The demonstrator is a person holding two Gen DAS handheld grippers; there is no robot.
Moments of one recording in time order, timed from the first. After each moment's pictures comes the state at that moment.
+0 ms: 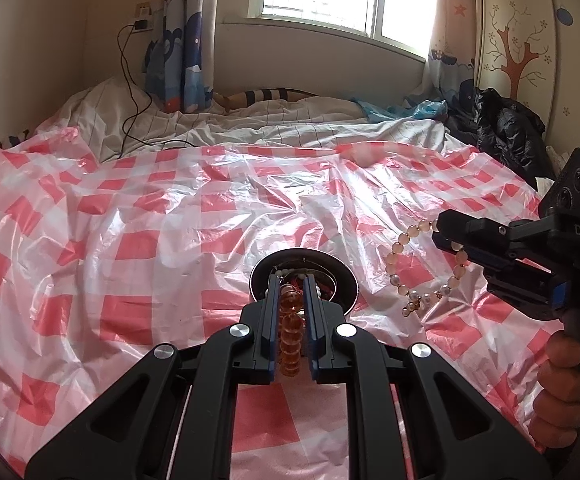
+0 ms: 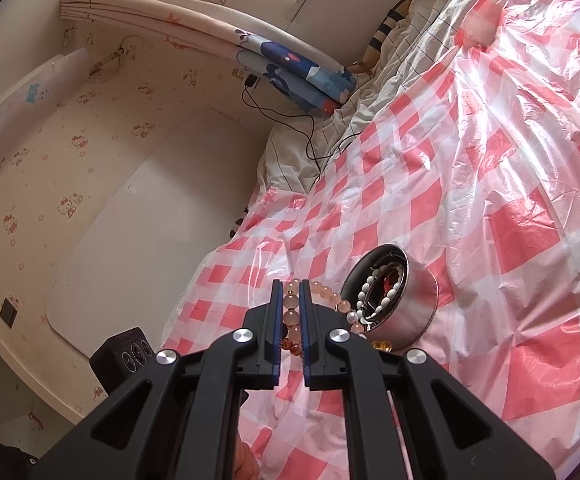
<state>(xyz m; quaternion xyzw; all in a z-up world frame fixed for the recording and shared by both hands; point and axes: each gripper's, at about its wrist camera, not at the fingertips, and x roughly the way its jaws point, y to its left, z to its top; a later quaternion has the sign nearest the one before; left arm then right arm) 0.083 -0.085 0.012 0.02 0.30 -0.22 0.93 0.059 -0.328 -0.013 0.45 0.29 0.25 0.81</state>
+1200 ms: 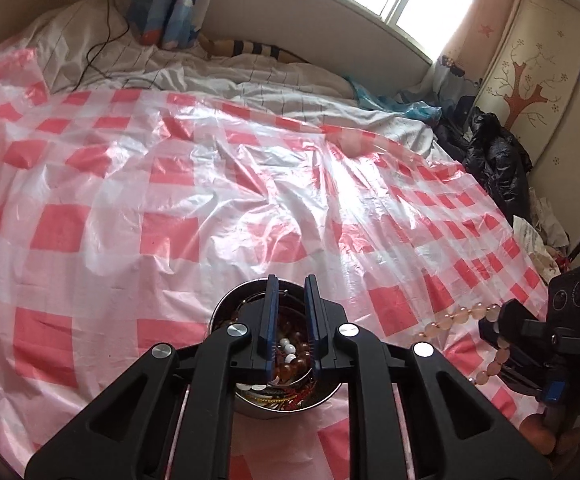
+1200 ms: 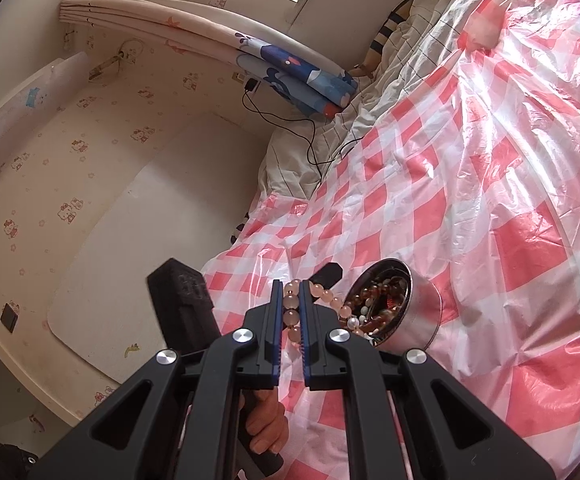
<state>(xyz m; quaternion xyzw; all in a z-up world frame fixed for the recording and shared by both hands) 0.183 -0.095 -0.013 -0.10 0.40 -0.28 0.87 0.071 -0.328 -0.012 0.45 0.29 0.24 0.81</state>
